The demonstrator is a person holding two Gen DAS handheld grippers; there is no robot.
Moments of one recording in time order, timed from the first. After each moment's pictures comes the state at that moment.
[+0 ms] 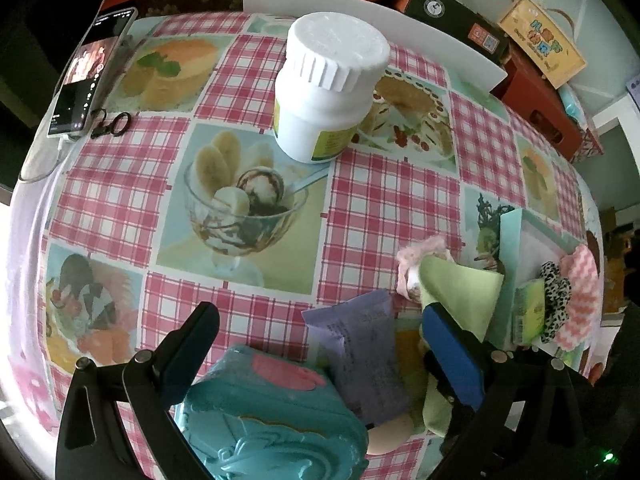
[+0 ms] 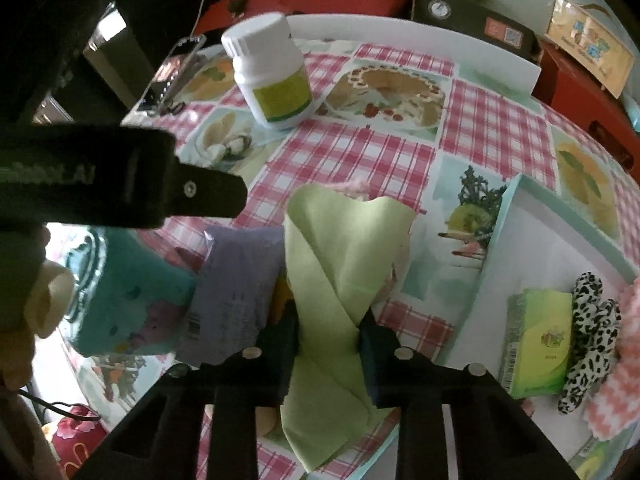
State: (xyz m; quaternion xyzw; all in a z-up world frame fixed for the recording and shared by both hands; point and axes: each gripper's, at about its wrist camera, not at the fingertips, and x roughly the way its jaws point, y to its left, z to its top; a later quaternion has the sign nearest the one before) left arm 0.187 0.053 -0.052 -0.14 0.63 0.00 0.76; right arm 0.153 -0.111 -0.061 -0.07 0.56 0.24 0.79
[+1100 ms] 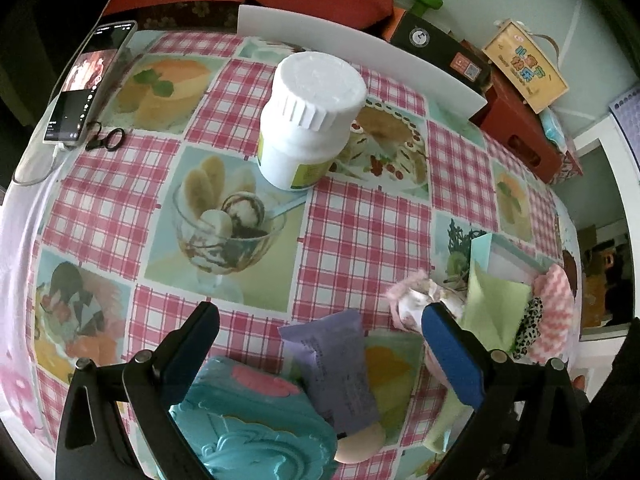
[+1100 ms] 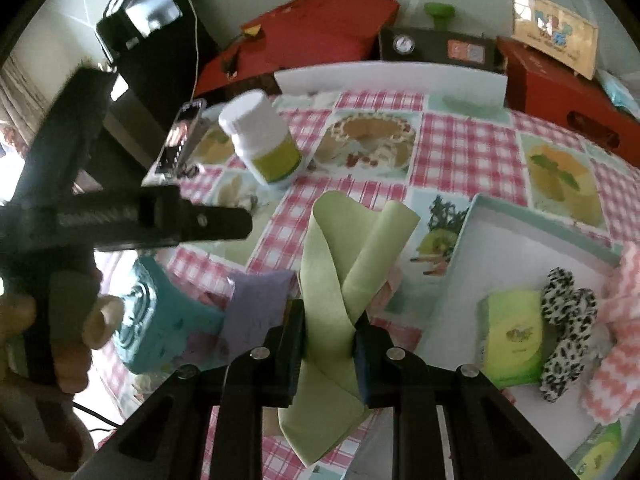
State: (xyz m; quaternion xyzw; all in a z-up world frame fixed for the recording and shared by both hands) left arm 0.184 0.063 -0.032 -0.18 0.60 -0.01 0.78; right arm 0.148 -0.143 -0.023 0.02 0.52 0.24 0.82
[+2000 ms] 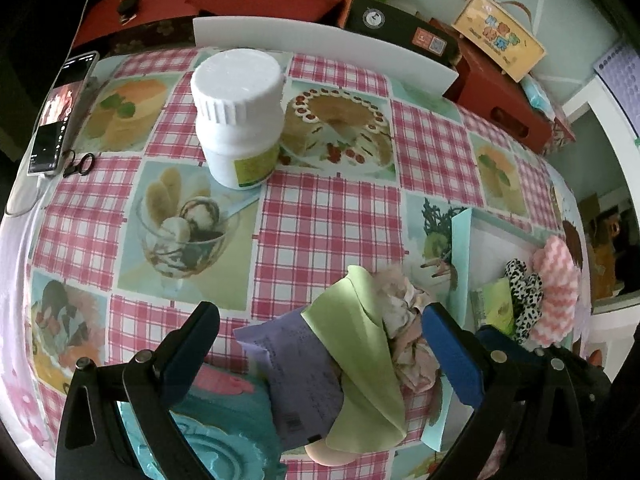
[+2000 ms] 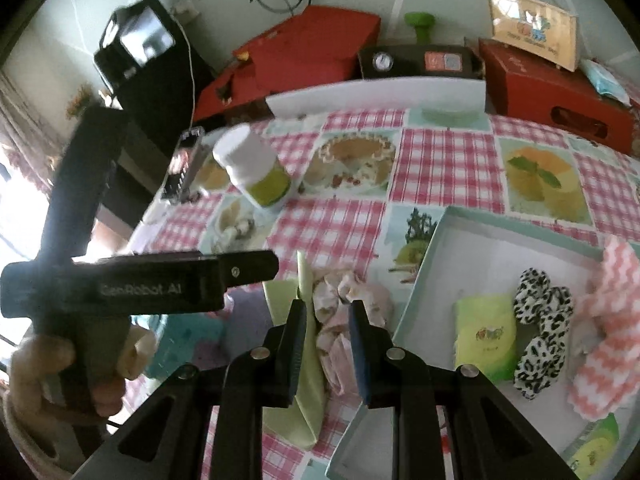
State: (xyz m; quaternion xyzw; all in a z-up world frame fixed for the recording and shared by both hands) left arm 0.189 0.027 -0.034 -0.12 0.60 -0.04 0.79; right arm 0.153 -0.166 -0.015 0.05 0.51 0.24 0.82
